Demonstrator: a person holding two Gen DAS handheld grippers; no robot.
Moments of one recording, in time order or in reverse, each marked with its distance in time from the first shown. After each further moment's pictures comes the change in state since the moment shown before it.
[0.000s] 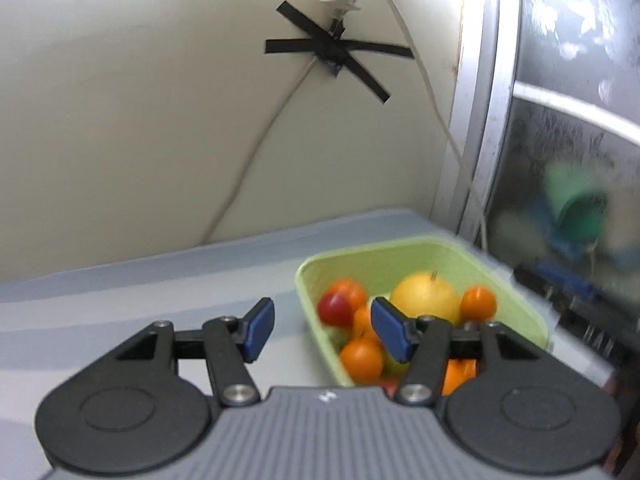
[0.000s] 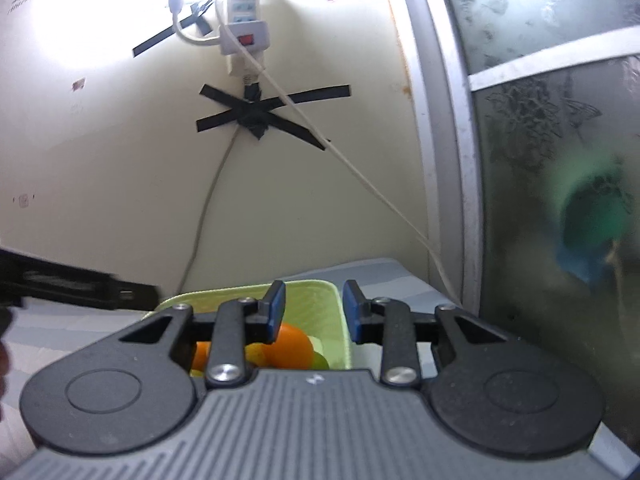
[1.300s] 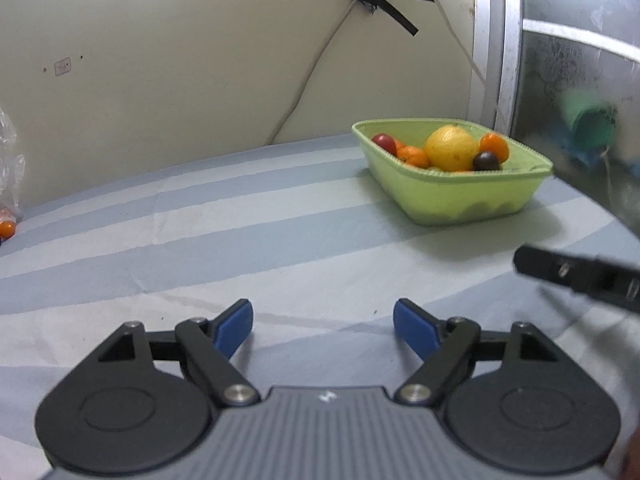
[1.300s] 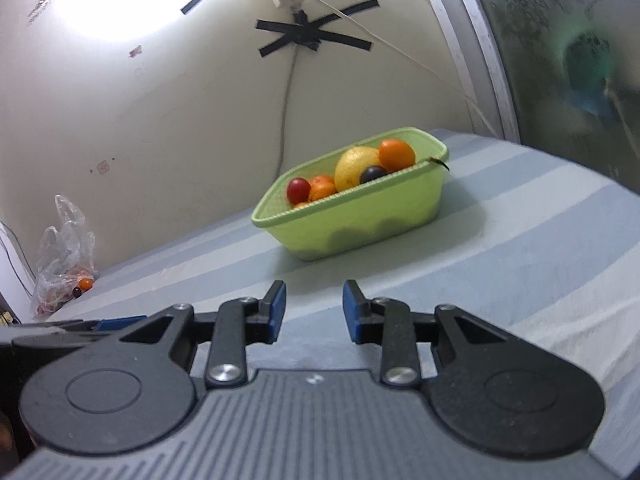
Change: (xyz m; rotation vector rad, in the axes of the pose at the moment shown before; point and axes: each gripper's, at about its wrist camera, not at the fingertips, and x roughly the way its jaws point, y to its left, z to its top) left arm -0.065 0.007 -0.115 0.004 0.087 0.136; right arm -0.090 0.066 -0.057 0.210 0.244 0.135
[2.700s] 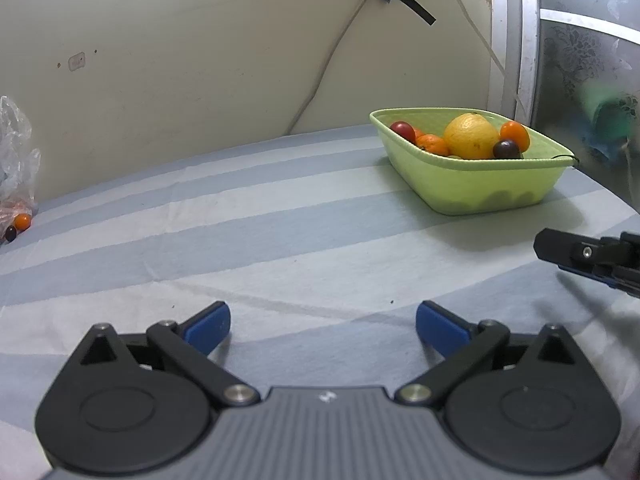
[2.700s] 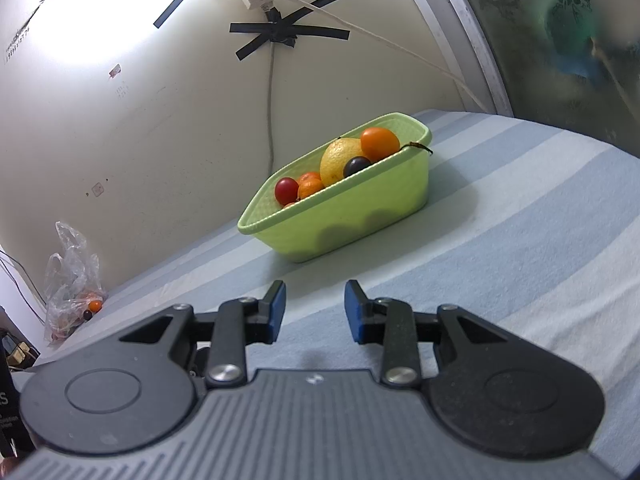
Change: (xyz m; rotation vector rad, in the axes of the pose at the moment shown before) left arm 0.004 0.000 -0.001 -0.014 0.021 0.056; right arm 0.006 -0.020 0.004 0.094 0.018 0.036
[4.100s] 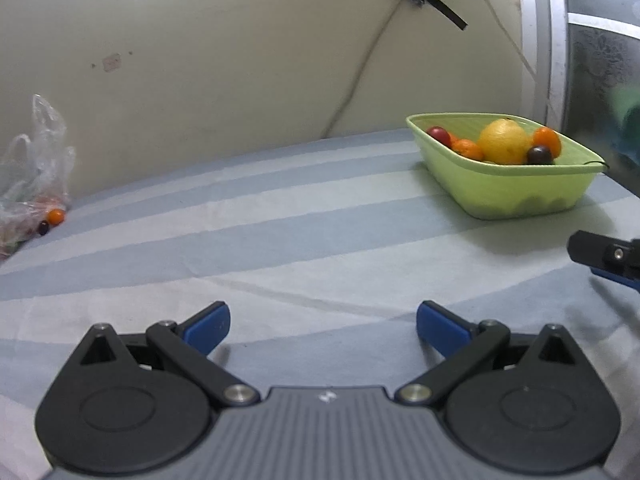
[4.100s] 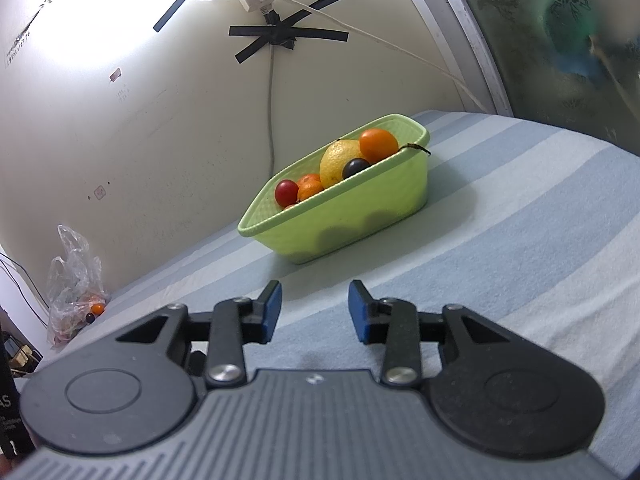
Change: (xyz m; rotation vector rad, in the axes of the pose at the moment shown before) left arm -0.007 0.005 -0.002 -0.023 -0.019 0.117; right arm -0.001 -0.001 0.001 0.001 -0.002 0.008
